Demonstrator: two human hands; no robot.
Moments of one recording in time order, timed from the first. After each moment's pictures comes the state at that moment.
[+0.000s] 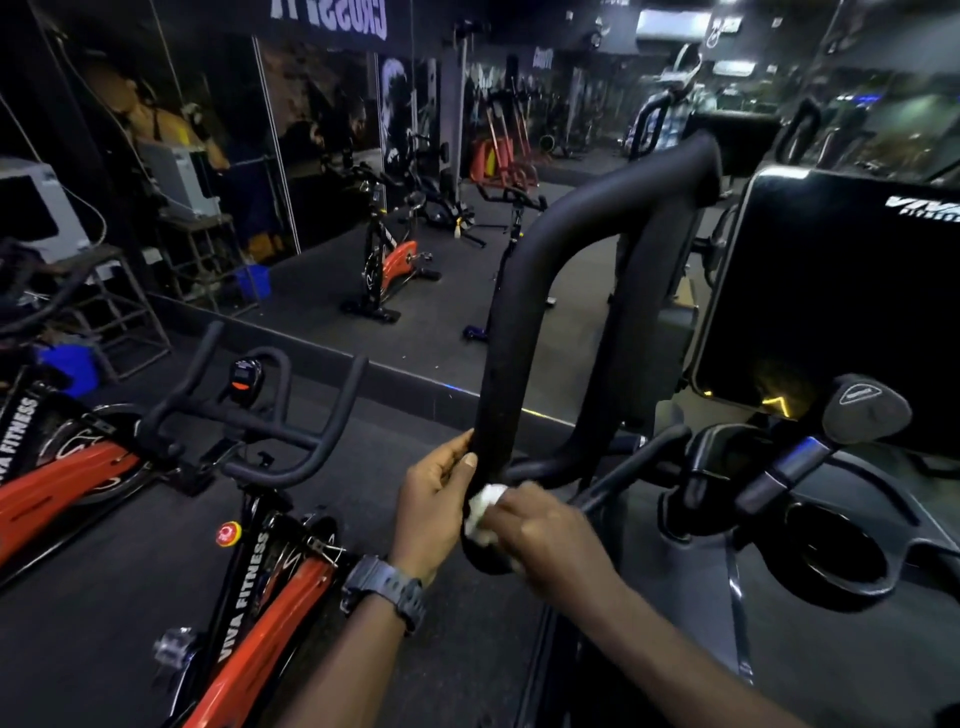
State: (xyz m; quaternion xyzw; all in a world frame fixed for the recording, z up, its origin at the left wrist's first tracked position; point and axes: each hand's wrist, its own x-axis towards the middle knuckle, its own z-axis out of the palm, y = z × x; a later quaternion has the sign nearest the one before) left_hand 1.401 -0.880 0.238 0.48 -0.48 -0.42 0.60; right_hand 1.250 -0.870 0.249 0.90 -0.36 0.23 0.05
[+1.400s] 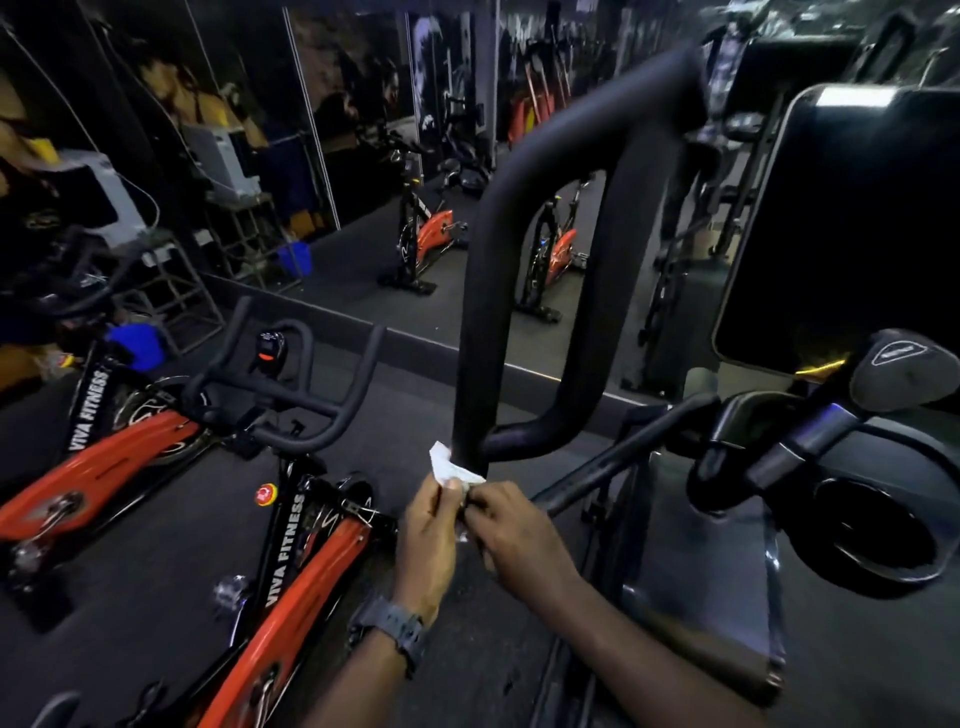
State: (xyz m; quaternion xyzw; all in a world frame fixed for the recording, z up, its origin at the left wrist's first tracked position) left_hand 1.370 -0.848 0.174 0.56 -0.40 -0.41 0.59; right_hand 1.249 -0.890 0.151 0.90 -0.32 0.30 0.01
